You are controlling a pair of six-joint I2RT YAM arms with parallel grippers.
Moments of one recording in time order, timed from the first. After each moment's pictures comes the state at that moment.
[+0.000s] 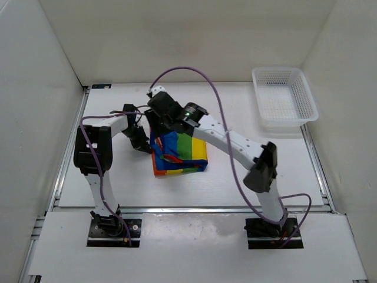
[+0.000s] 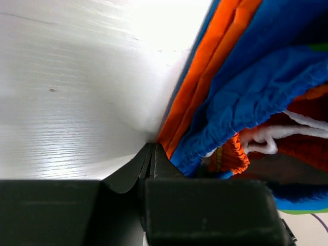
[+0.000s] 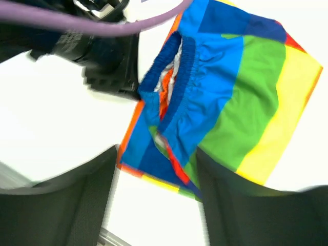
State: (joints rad) left arm -0.11 1.97 1.30 -0.74 0.31 -0.52; right arm 1.03 2.08 2.20 -0.90 0.27 0.33
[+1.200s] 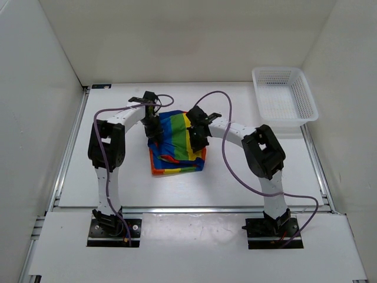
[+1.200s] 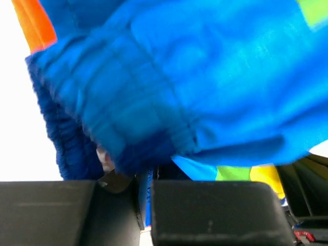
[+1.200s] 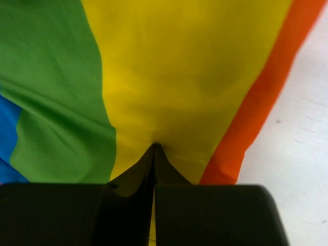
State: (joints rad) left arm -0.28 2.10 1.62 -0.89 0.20 -0.47; right arm 0.71 2.10 1.55 -0.64 -0.06 0.45
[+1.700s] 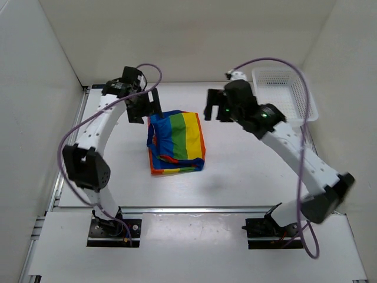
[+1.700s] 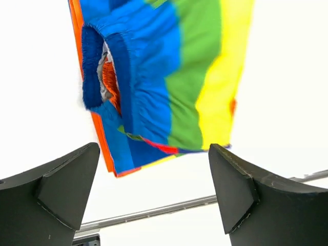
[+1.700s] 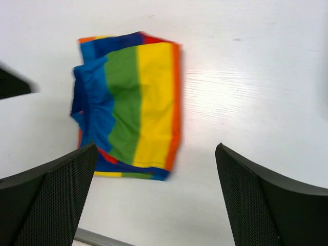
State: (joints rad) left arm -0.26 1.81 1.78 -1.06 0.15 -0.43; right arm 0.70 1.49 1.61 -0.75 0.21 0.46
